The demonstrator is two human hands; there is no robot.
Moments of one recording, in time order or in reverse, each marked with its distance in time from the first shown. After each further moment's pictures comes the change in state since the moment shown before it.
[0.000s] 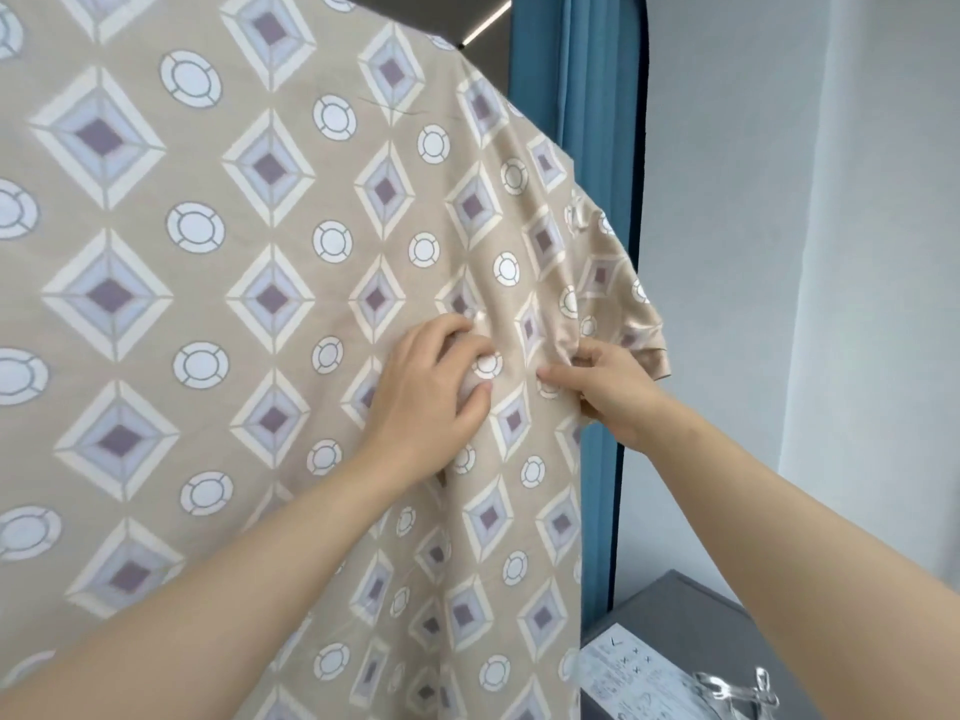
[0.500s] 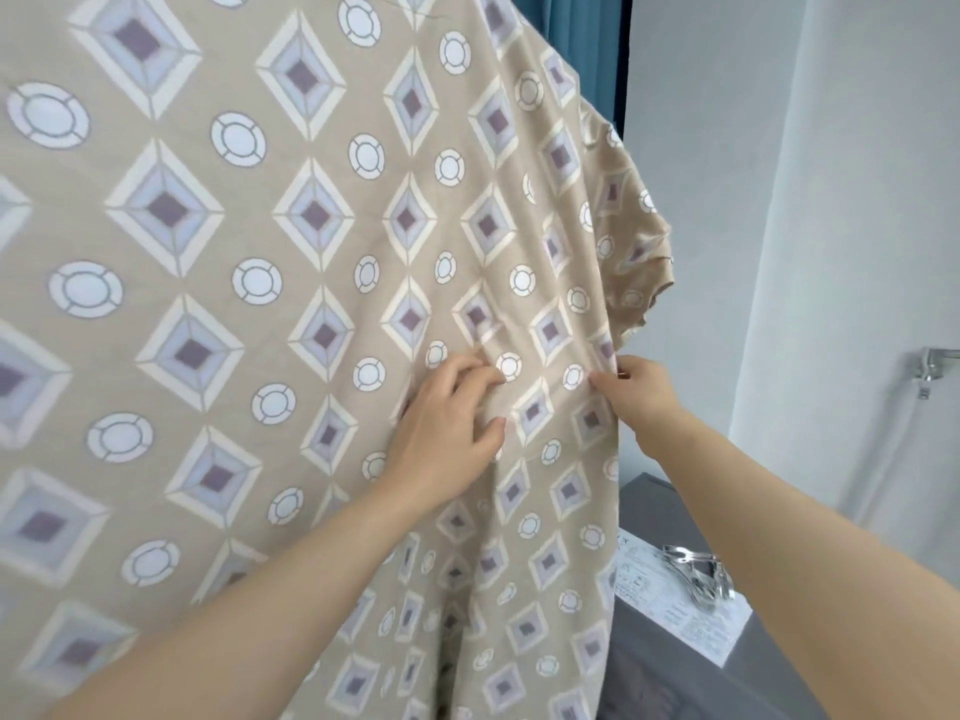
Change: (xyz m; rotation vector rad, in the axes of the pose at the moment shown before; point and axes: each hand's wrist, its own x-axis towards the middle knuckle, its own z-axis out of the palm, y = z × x) left_hand -0.089 0.019 -0.012 -0.213 -0.343 -0.199; right_hand -0.067 0.054 0.011 -0.270 0.435 0.227
